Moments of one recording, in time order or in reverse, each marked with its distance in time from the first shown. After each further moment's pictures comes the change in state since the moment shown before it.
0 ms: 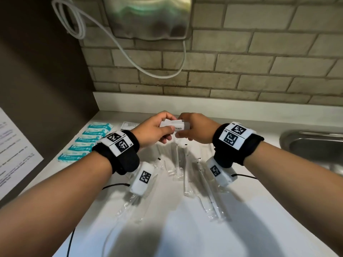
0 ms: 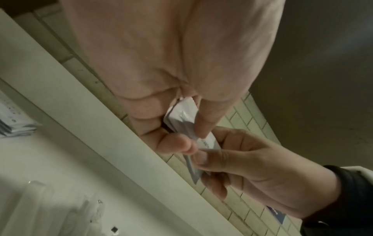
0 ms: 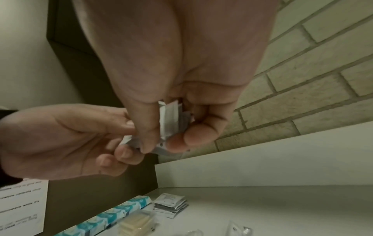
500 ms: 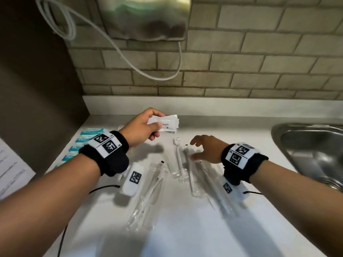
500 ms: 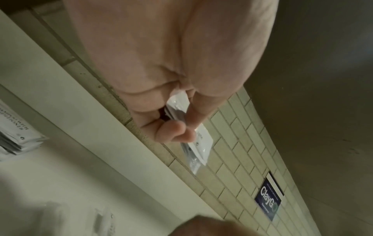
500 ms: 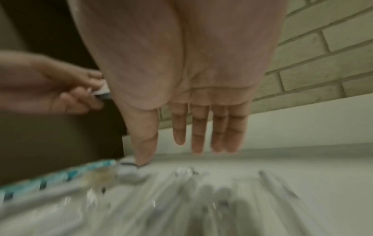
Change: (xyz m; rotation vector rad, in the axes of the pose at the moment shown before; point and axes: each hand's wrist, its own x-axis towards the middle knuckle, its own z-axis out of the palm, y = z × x) left_hand 0.003 -0.011 -0.046 0.006 0.034 0.034; right_hand -0.021 0.032 0.035 -0.211 -0.100 0.358
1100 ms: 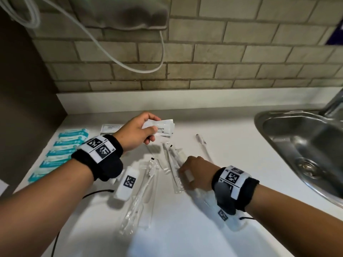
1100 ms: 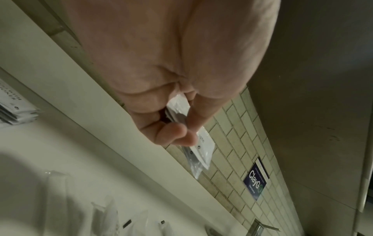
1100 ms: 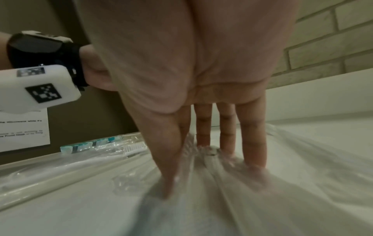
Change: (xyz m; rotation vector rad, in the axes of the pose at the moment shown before) left_hand 0.008 -0.020 0.013 0.035 -0.138 0.007; right_hand -0.035 -0.004 0.067 -0.180 -0.136 -0.018
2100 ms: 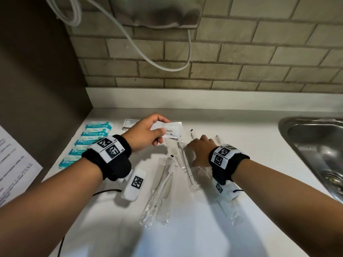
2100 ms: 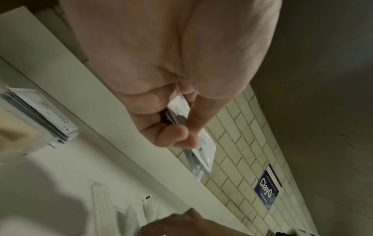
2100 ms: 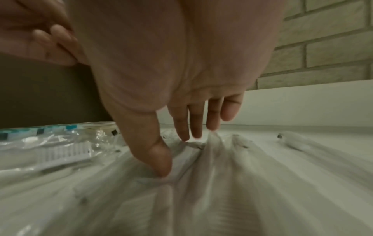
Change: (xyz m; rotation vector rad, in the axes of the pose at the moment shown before) left_hand -0.026 -0.014 -0.028 0.019 0.038 -0.041; right_hand 0.066 -0.020 -0.030 -0.181 0.093 0.026
